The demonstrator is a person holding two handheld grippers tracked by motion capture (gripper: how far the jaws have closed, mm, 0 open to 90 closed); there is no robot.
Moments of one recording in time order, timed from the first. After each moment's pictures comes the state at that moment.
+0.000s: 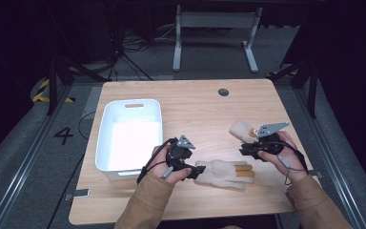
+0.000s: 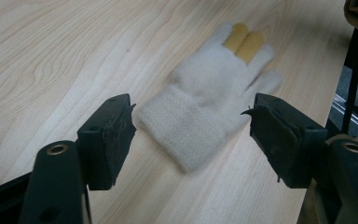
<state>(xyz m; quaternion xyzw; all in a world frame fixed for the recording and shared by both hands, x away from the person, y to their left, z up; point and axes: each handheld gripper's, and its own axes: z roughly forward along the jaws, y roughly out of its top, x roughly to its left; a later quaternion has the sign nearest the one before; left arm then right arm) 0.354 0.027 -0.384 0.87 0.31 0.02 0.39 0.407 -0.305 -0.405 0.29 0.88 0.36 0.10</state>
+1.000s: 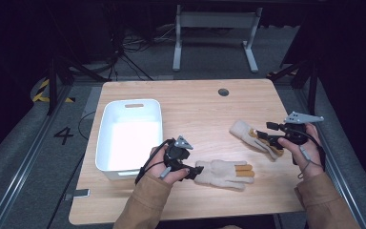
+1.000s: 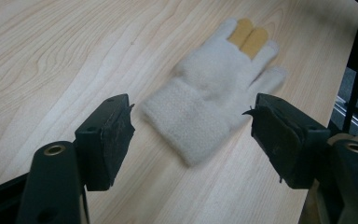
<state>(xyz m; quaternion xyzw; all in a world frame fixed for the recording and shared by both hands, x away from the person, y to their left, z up) 0.354 0.033 -0.389 0.87 0.32 0.01 0.38 0.414 -0.360 -0.378 0.39 0.79 0.43 0.21</state>
